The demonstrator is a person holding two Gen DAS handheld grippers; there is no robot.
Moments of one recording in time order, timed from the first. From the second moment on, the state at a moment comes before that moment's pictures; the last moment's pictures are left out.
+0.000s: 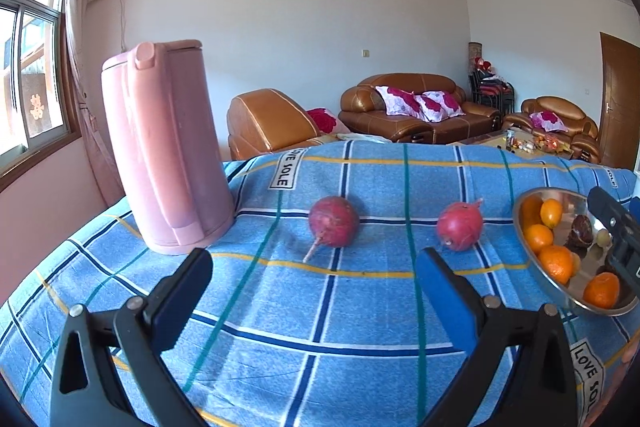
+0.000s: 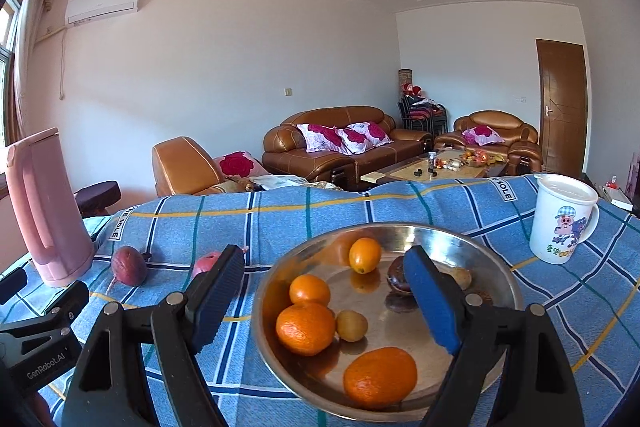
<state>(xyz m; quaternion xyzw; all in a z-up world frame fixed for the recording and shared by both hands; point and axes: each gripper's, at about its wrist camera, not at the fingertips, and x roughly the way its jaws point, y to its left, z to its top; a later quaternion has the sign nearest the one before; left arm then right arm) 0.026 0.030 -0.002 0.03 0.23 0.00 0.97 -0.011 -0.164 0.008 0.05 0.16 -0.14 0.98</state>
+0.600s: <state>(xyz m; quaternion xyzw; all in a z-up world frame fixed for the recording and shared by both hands) 0.069 0.106 -0.019 -0.03 0.29 0.09 0.95 0.094 -0.097 -0.010 0.00 0.27 -0.04 0.96</state>
